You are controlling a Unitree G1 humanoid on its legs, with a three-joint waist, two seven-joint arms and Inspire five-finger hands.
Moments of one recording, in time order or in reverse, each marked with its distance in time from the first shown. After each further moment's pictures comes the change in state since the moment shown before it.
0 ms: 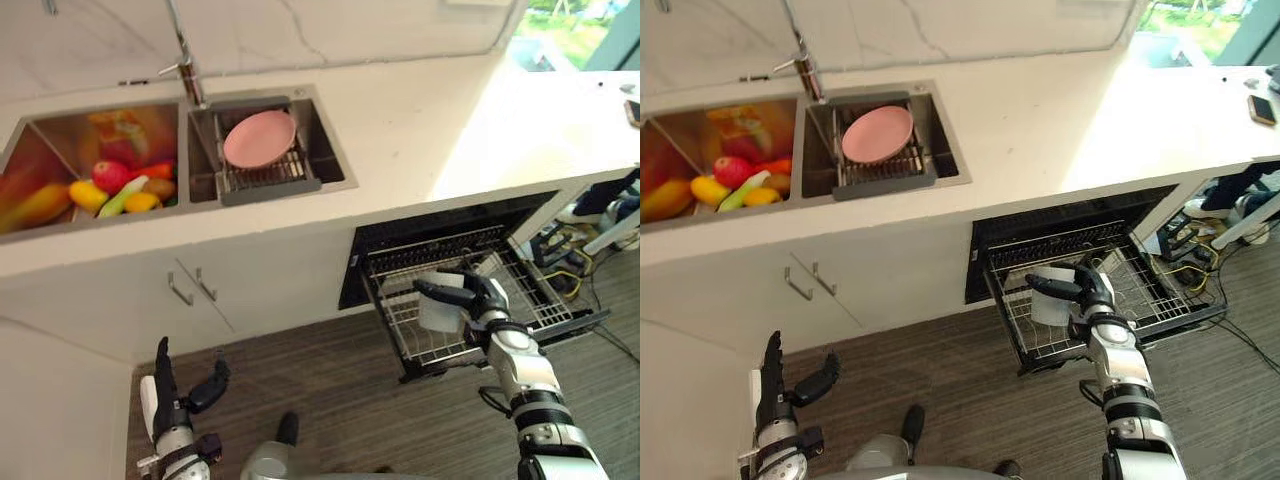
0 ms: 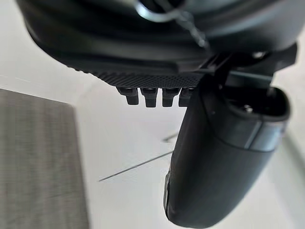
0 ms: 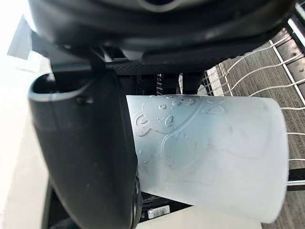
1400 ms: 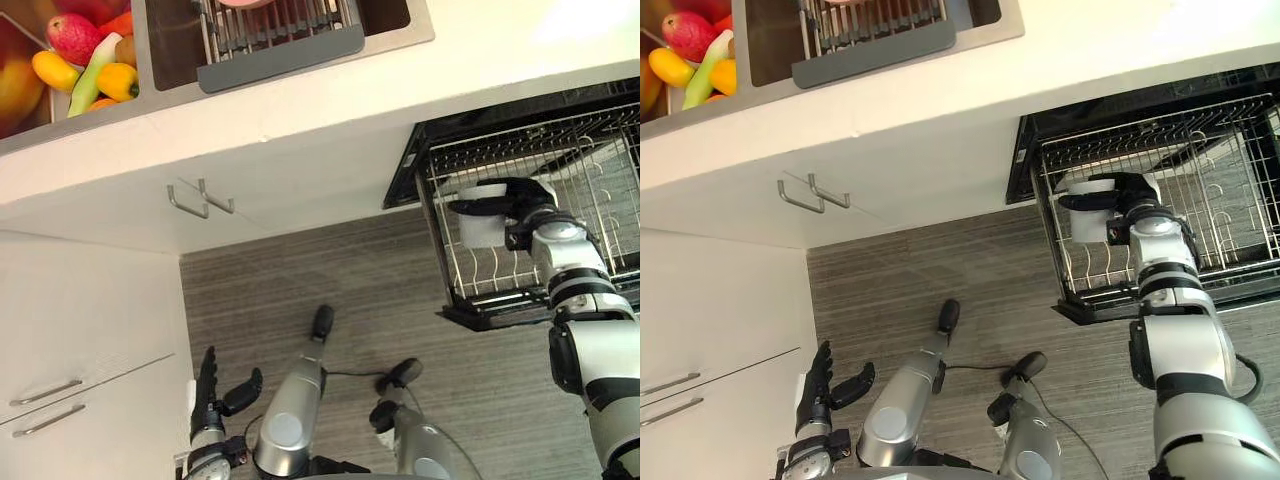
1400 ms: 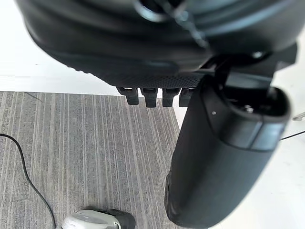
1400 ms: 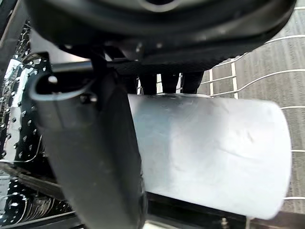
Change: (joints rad) left arm -0.138 0.031 -0.136 0.339 -0.206 -0.141 -0.117; right arm -0.608 -0.272 0.166 0.547 -0.072 -0.095 0.073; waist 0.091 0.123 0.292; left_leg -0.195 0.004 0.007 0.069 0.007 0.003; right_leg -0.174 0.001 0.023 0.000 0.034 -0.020
